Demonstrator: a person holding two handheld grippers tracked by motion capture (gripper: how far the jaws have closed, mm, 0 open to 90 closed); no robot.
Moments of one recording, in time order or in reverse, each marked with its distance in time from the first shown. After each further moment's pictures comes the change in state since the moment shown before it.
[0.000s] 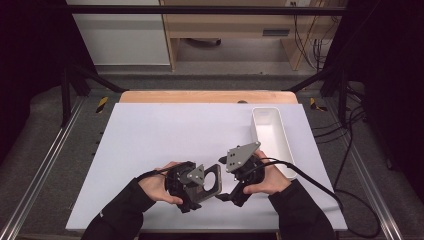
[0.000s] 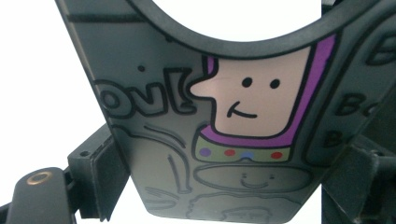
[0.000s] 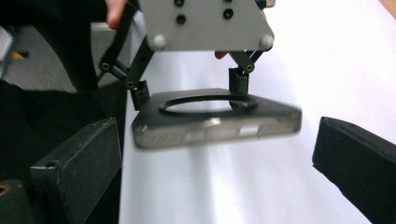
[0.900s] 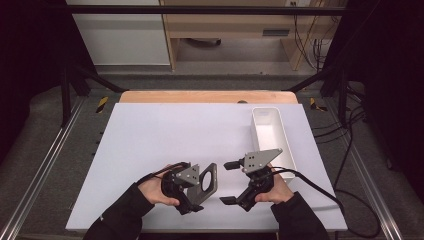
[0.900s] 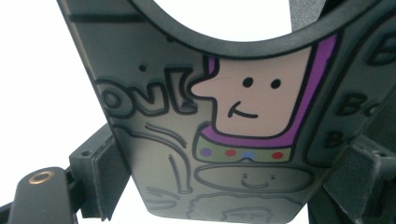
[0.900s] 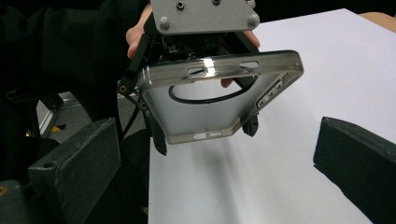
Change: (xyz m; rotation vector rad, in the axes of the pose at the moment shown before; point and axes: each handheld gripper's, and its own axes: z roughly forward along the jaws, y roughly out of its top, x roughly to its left) left arm -0.001 -0.012 0.005 -0.171 -0.071 -0.019; right arm 0.004 -0.043 0.000 -0.278 0.067 0.166
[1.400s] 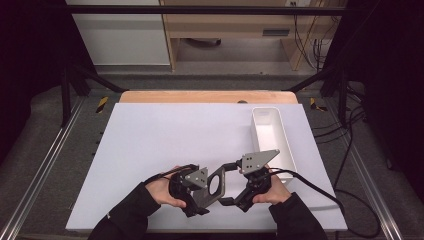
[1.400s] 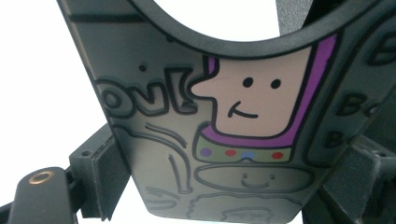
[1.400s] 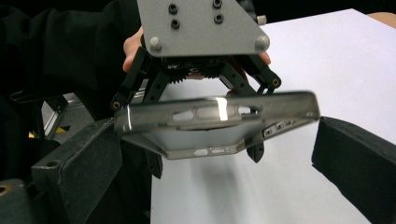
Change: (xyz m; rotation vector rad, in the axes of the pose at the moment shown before) left arm -0.003 0.013 0.013 0.025 -0.034 0.040; right arm 0.000 -0.002 0.007 -0.010 0.018 -0.001
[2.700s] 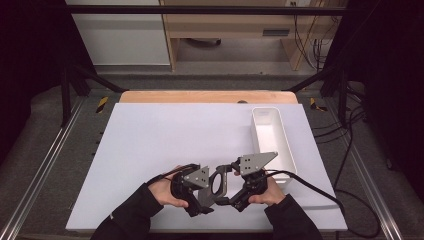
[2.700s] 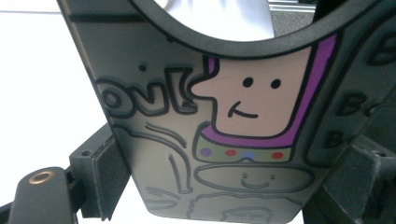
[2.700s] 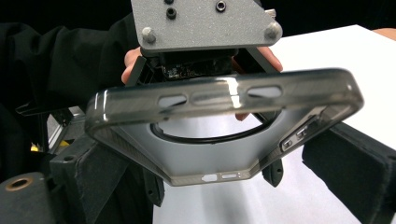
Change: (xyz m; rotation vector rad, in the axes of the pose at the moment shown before) left arm -0.002 0.004 -0.002 -0.096 0.033 0.018; right arm 0.000 -0.005 0.010 -0.071 0.022 -0.001
